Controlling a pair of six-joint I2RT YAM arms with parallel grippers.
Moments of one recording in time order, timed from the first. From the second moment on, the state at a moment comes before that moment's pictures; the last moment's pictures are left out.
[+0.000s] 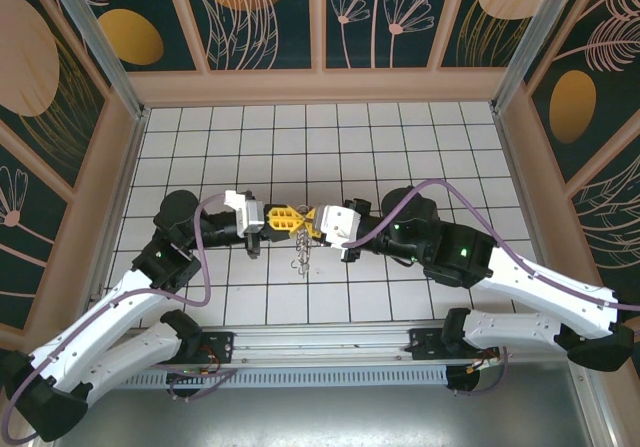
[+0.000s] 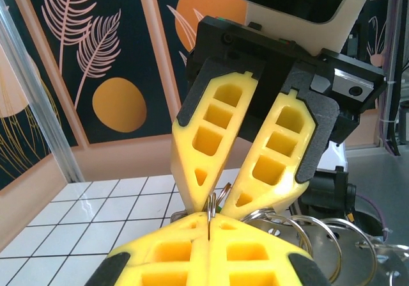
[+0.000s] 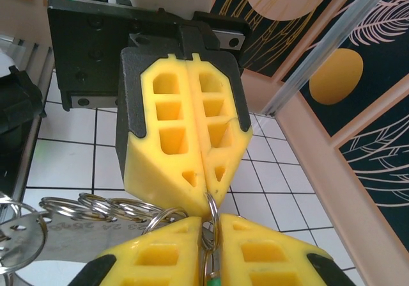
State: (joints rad) left arm -0.67 0.82 0.73 0.18 0.82 0.10; right arm 1.18 1.00 1.11 -0.36 -0.05 -0.52
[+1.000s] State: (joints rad) left arm -0.67 0.80 0.72 0.34 0.91 -0.02; right arm 1.17 0.89 1.00 -0.22 -0.13 -0.49
